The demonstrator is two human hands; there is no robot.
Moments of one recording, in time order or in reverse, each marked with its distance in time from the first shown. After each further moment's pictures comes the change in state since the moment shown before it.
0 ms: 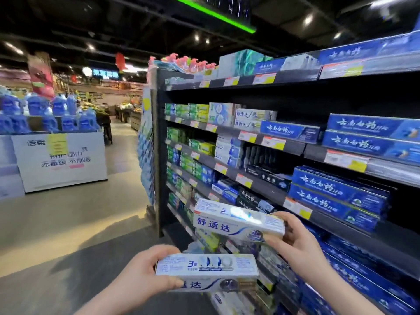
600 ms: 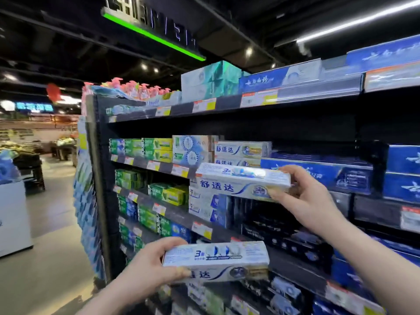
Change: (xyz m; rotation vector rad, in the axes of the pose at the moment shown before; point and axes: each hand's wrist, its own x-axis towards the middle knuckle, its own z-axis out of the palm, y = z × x) left_hand 0.357 0.012 -0.065 -0.083 -0.176 0.173; right_hand 0.308 -0.024 -0.022 -0.238 0.404 -0.211
